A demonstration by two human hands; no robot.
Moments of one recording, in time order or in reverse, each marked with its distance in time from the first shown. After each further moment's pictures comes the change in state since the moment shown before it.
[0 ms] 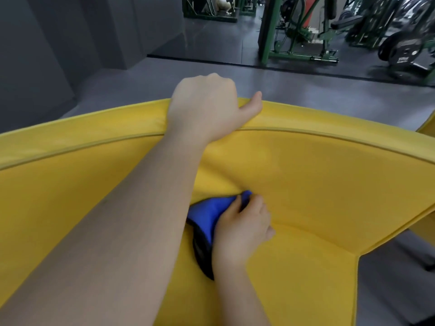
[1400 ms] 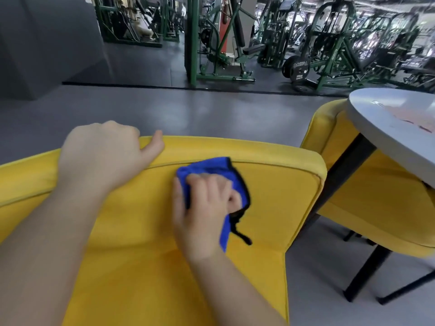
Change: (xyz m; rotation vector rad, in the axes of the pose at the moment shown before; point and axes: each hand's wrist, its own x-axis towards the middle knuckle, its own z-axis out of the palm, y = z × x) left_hand 0.002 -0.003 0.001 0.069 -0.018 0.054; right_hand 0.089 -0.028 -0.057 0.117 0.177 -0.554
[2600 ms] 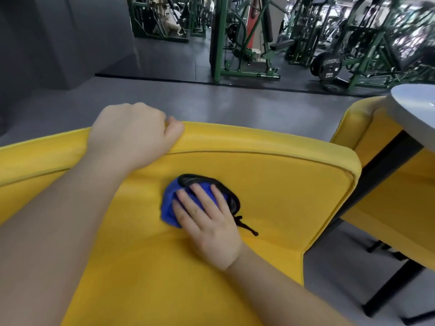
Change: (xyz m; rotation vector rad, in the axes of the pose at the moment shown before) left_hand -0.001 0.003 -0.003 -0.002 -0.015 -0.006; right_hand -0.051 0.062 0.019 -0.040 -0.340 -0.784
